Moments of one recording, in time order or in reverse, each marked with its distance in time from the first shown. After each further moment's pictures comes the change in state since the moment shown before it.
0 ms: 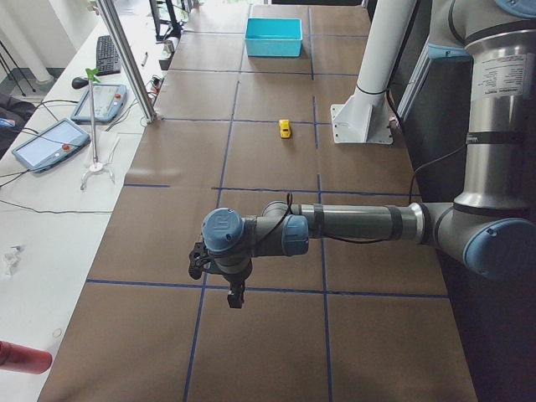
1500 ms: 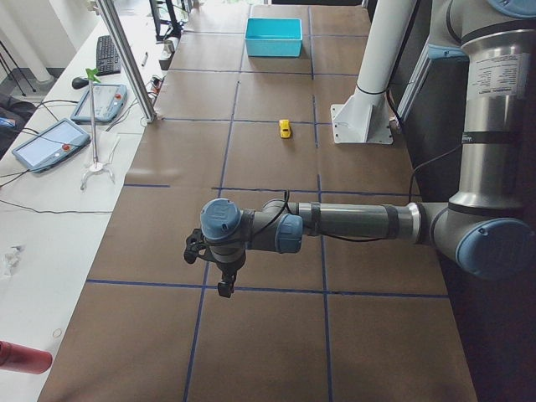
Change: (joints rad) left arm 0.079 -0.024 0.004 -0.124 -0.002 0.004; right arm 0.000 0.000 -0.002 0.000 0.000 0.000
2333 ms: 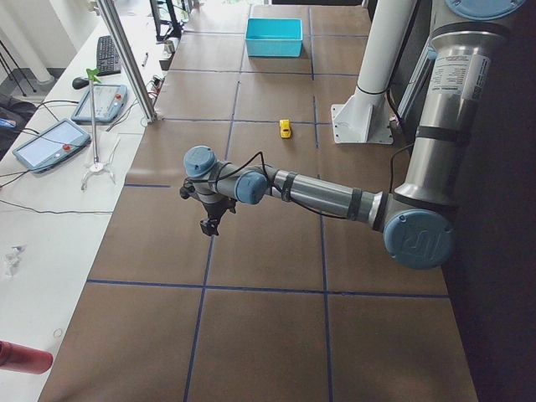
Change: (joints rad) left arm 0.291 -0.204 -0.016 -0.001 0.005 0.001; right arm 0.000 0.000 -0.007 0.000 0.000 0.000
